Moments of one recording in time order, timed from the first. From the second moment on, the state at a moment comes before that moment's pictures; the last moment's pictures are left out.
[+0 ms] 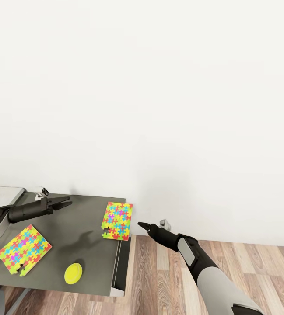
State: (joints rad) left arm -0.90 0.49 0.11 -0.50 0.20 0.69 -1.57; right arm -0.71 0.17 -0.20 -0.47 -0.33 0.47 0.64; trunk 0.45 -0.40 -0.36
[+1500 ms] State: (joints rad) left arm -0.90 0.49 0.11 -0.50 0.20 0.69 -1.57; right arm -0.70 0.17 -0.20 -0.47 -0.33 0.42 0.64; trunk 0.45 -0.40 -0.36
